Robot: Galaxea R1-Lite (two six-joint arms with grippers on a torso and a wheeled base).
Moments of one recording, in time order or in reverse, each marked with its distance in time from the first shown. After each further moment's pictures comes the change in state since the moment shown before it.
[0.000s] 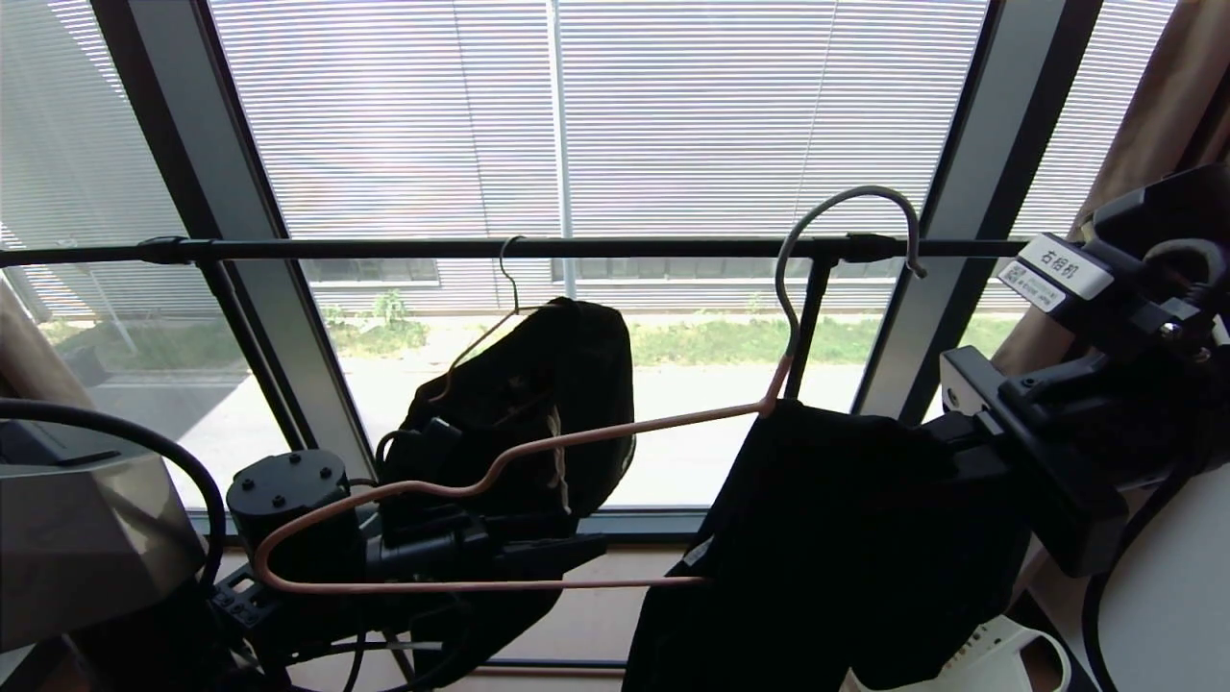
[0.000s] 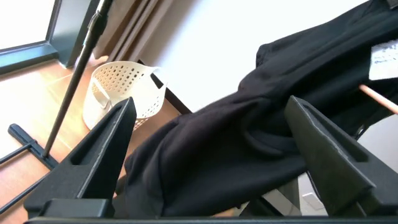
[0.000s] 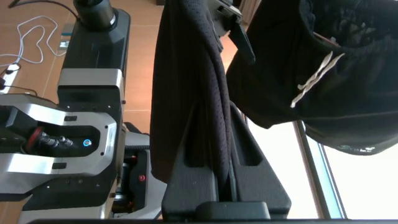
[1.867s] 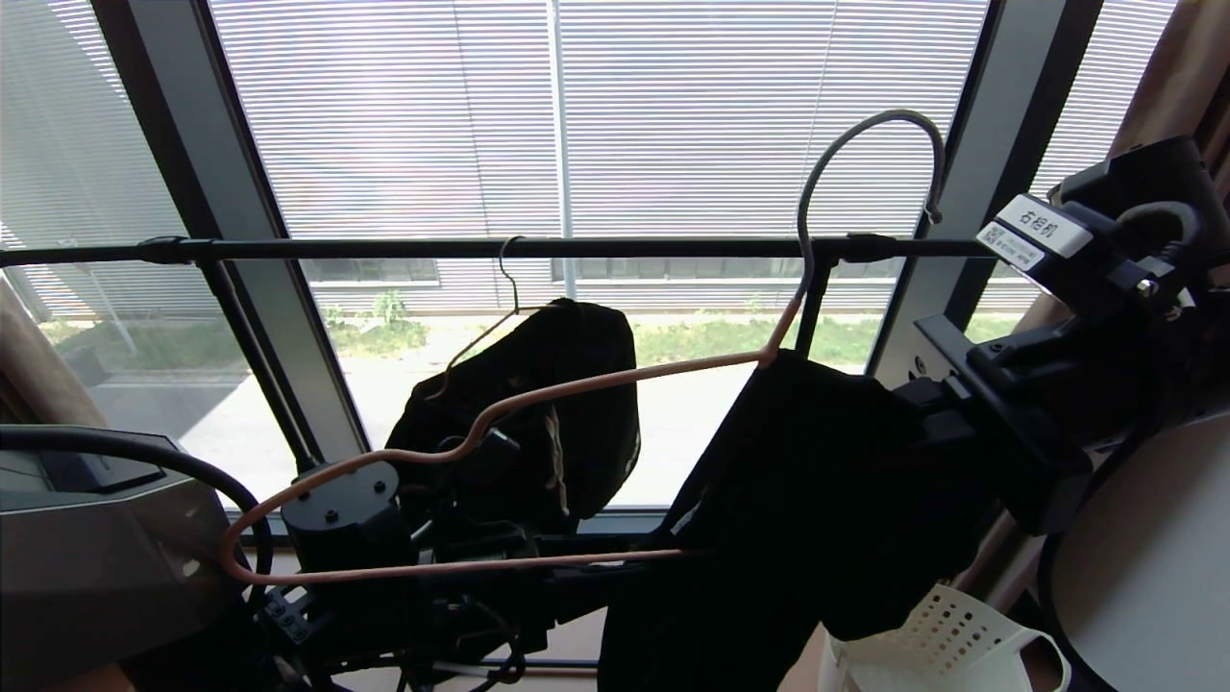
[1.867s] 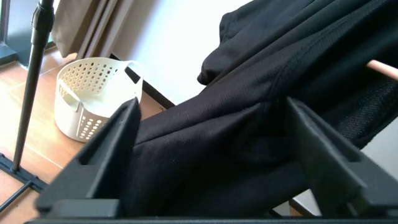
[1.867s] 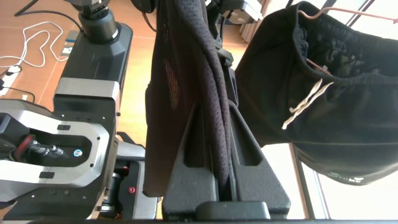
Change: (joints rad) left arm -0.139 0.031 -0.056 0.000 -0.005 0.002; right arm 0.048 0.060 -0.072 -0.049 0.061 0.005
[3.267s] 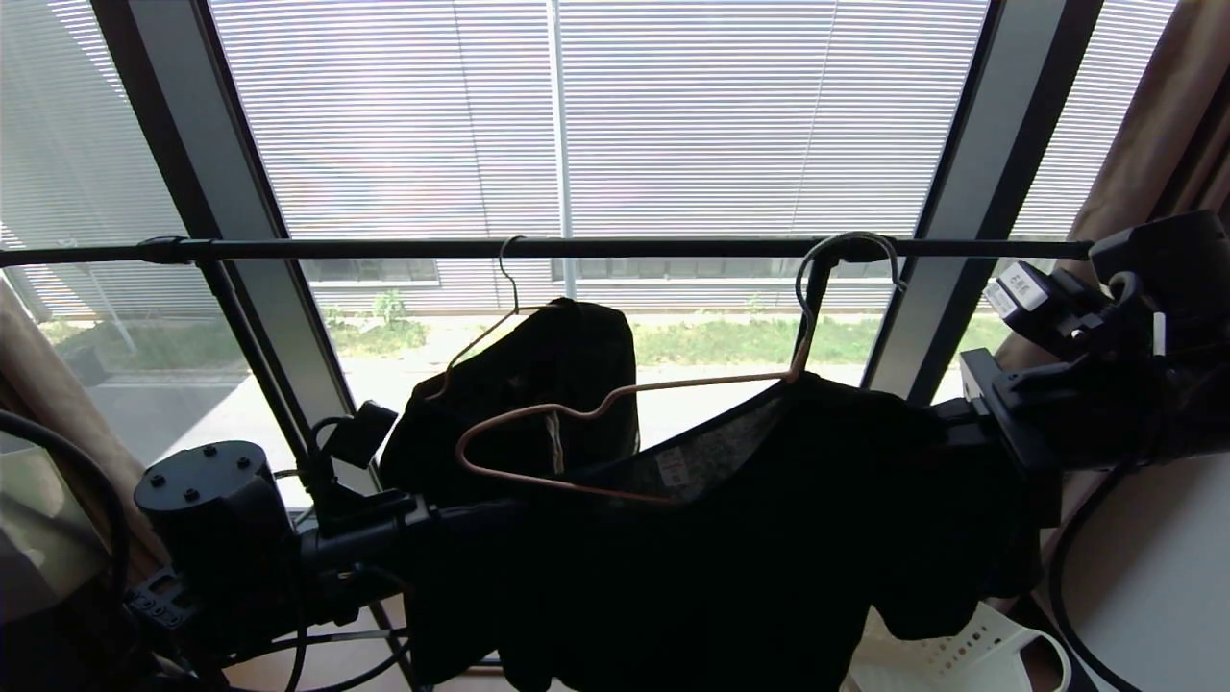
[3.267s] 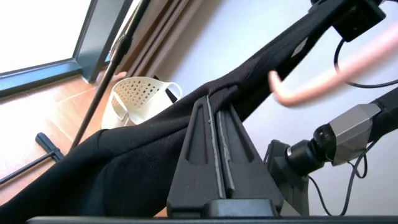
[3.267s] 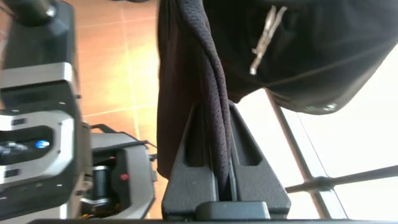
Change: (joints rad) left arm 0.237 -0.131 0.118 0.000 0.000 0.010; right arm -0.246 -0.007 0.172 -0.114 -0.094 -0.004
